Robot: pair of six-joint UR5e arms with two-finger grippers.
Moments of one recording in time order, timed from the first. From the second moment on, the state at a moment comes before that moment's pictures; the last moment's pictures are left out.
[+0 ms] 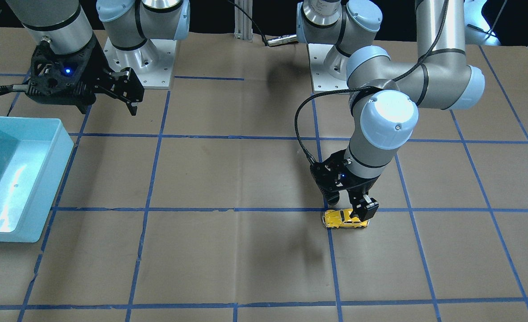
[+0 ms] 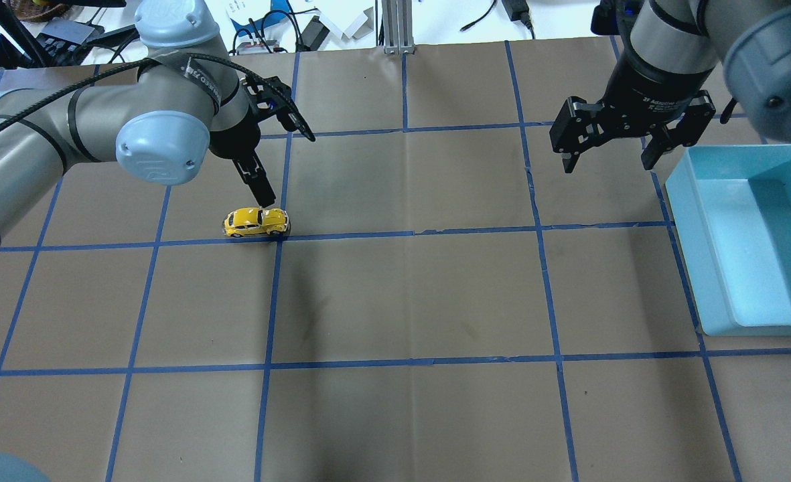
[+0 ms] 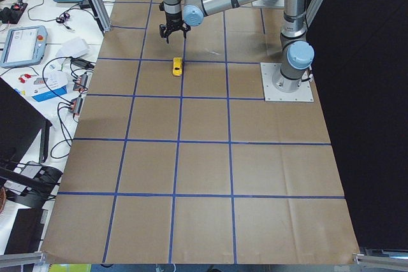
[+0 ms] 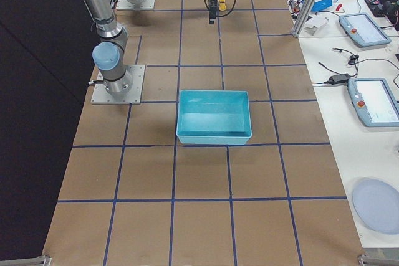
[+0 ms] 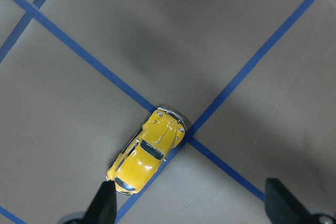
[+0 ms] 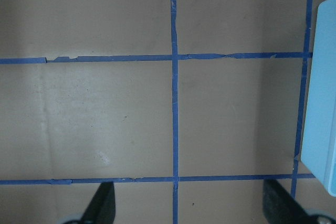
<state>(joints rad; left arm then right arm) -1.60 -1.89 -1.69 -1.13 1.64 1.22 1.56 -1.59 1.60 -1.56 -1.58 0.00</state>
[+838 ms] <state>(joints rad) -1.54 -1.92 -1.76 -1.03 1.64 1.44 1.56 -1.59 1.60 -1.56 -1.58 0.00</state>
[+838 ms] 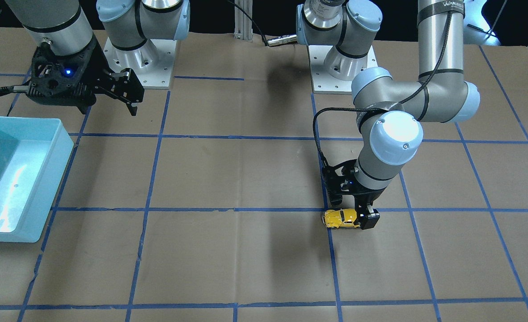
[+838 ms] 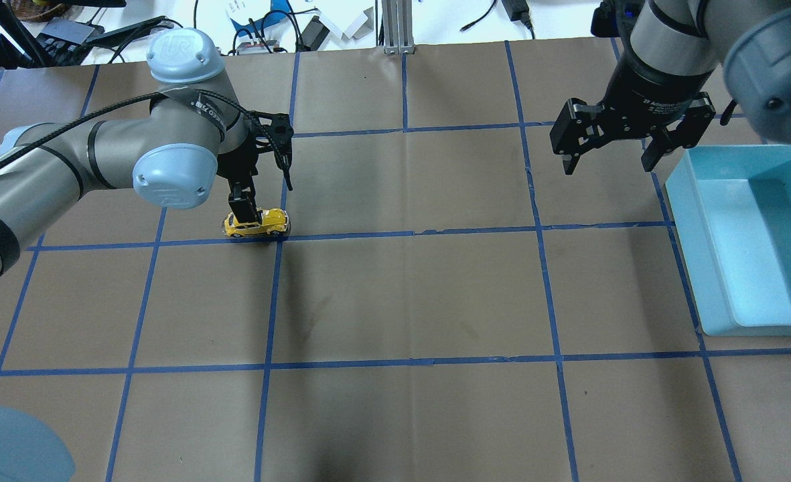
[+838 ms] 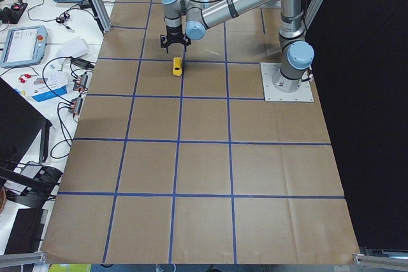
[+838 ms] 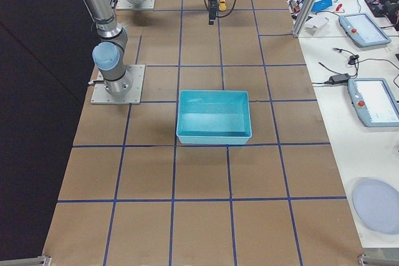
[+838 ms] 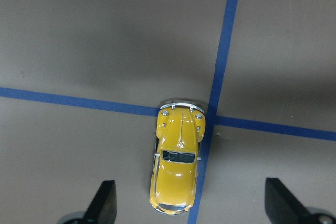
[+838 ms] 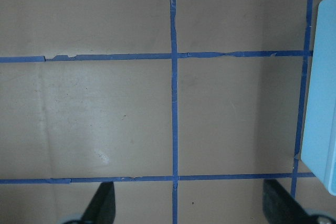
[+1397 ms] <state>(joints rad) -1.53 -1.99 -1.77 -0.99 1.63 1.49 1.56 -1.59 1.61 -1.56 -1.58 0.00</state>
